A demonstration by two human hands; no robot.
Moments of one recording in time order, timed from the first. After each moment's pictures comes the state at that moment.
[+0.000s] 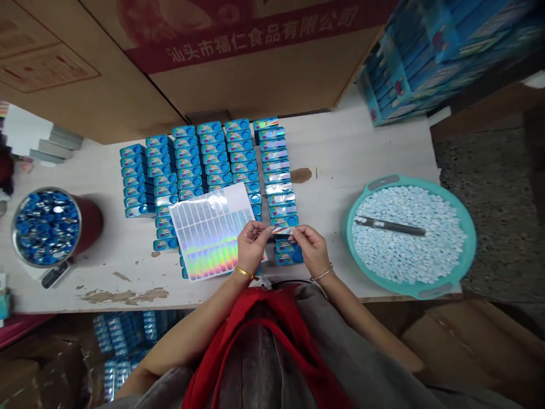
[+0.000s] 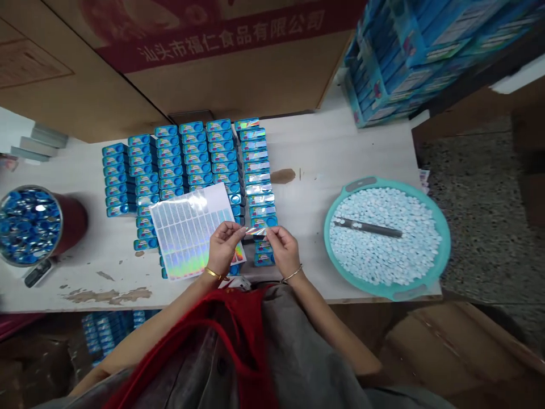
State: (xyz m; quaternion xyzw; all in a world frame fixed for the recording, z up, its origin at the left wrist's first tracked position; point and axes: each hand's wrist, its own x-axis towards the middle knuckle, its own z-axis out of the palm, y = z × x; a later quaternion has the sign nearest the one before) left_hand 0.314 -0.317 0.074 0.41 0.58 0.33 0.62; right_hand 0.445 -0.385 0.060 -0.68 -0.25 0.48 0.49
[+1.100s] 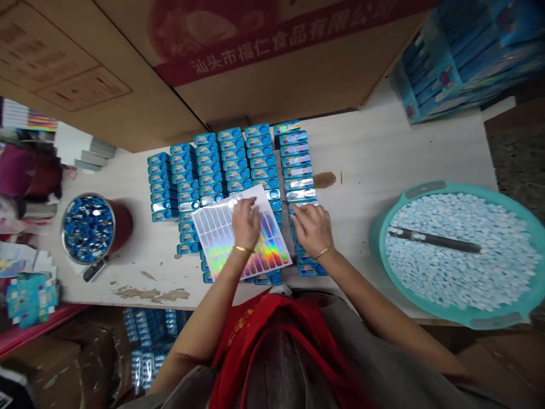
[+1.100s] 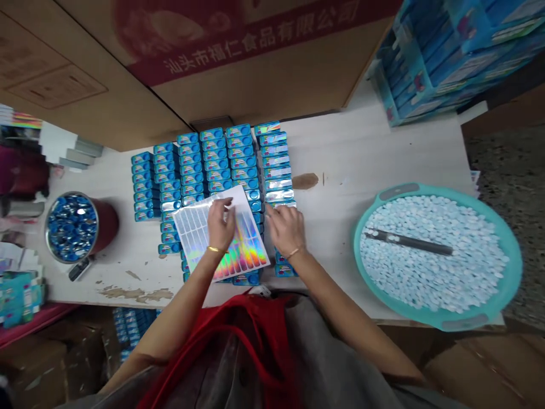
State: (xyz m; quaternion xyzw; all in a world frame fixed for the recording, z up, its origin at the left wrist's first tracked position) left_hand 0.263 -0.237 0.041 0.76 0.56 0.24 0.24; right_hand 0.441 -0.315 0.035 -0.71 -0.65 0.17 0.22
